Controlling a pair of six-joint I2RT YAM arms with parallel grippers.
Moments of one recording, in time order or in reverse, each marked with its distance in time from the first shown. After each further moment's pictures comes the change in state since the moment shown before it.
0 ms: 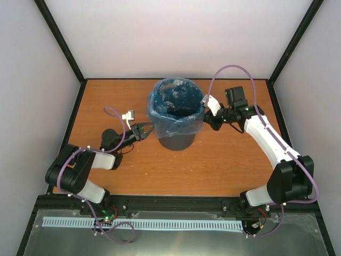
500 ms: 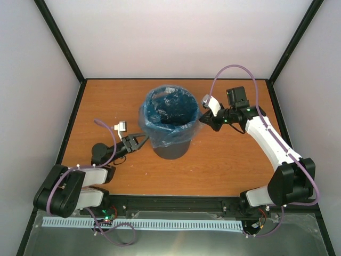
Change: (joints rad) left arm 0.051 -0.224 -0.221 0.013 0.049 -0.055; right arm -0.009 -0.014 -0.007 -0.003 -0.072 -0.005
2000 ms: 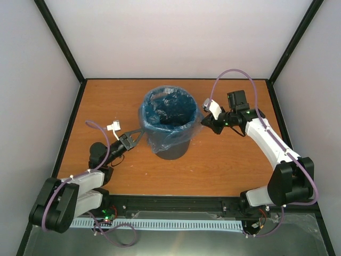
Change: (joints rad) left arm 0.036 -0.157 0.013 -0.259 -0.166 0.161; right arm -0.023 -0.002 -0.068 0.031 0.010 -0.040
